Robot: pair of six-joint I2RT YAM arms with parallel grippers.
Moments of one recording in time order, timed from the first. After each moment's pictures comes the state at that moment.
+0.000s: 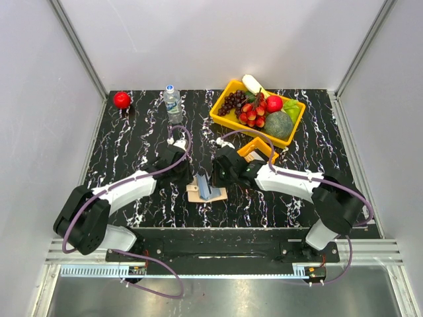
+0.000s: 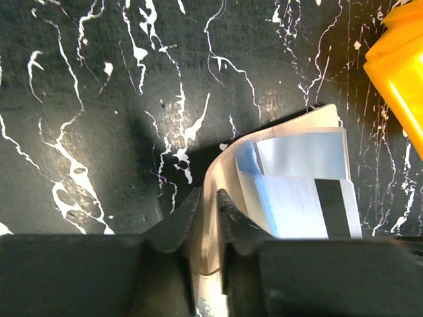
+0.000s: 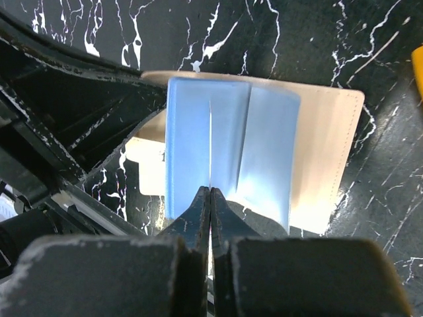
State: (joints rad) left arm -0.57 1.36 0.69 -0.19 -0.02 -0.53; right arm 0.91 1.62 1.01 -0.18 -0.01 0.77
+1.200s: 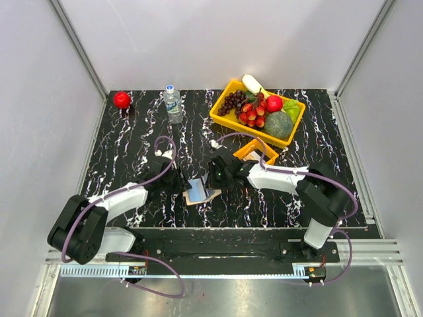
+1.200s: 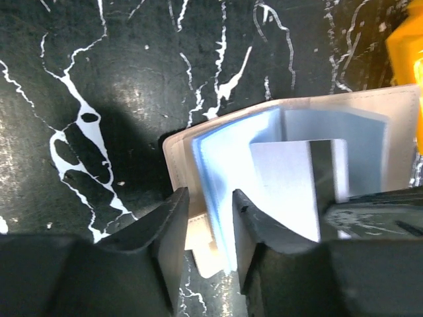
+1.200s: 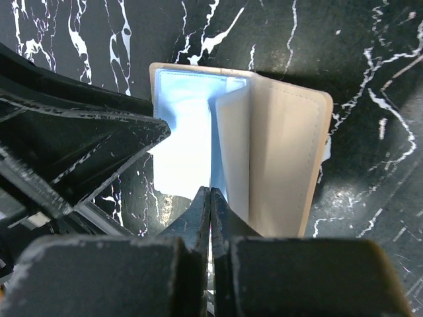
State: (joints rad) left arm -0.47 1.27 0.47 -0.03 0.14 -0.67; right arm 0.90 1.75 1.04 -0.12 -0.10 0.78
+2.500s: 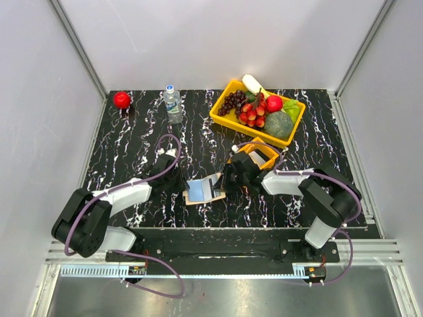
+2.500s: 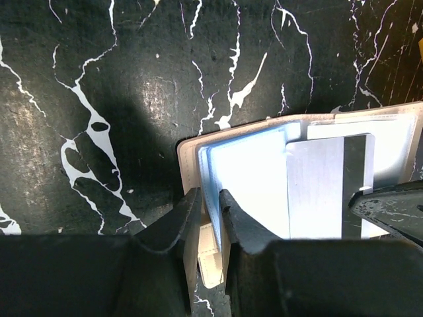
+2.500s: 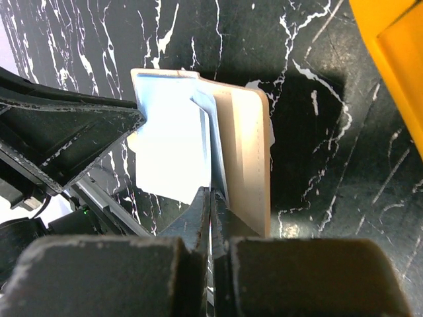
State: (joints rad) left arm -0.50 1.34 0.53 -0.09 0.07 -0.65; right arm 0.77 1.68 0.76 0.19 -0.25 0.95
